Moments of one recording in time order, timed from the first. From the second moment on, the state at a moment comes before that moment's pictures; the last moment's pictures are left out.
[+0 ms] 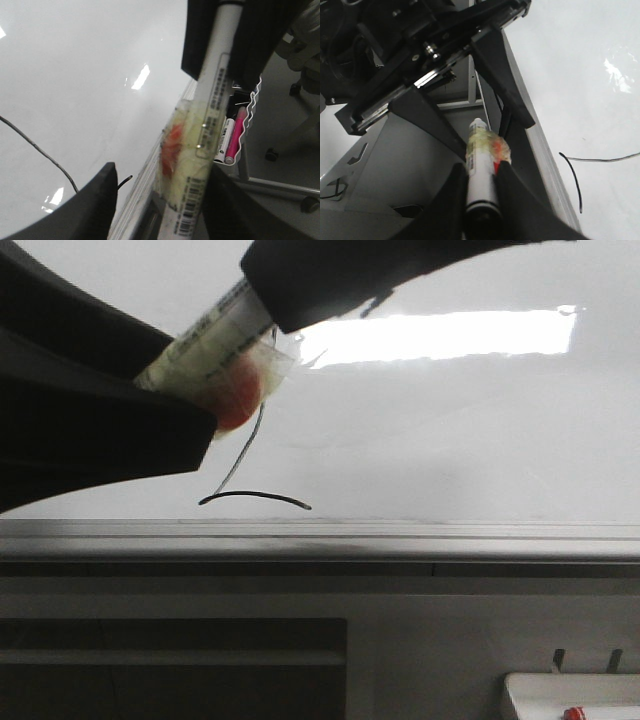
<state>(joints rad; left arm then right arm) -0.80 0.97 -0.38 0.91 -0.33 -0.47 0.73 1.08 -0.81 0.91 0.59 -1.24</state>
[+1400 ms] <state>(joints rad) -0.75 0.97 -0.38 0.30 -0.16 -0.46 0.73 1.03 -0.82 0.92 0.18 -1.24</state>
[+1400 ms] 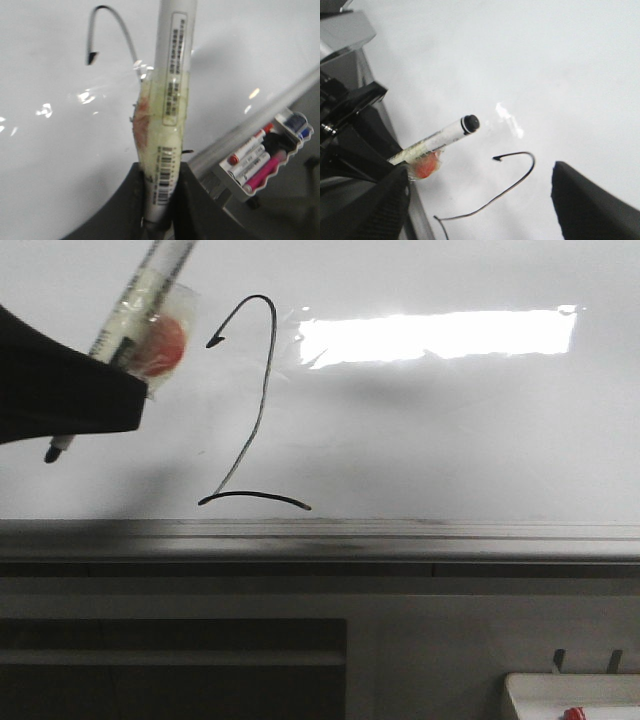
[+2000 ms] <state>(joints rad) -0.61 1.18 -0.38 -0.02 -0.30 -0.46 0.73 1.01 -0.82 0.98 0.15 -1.24</state>
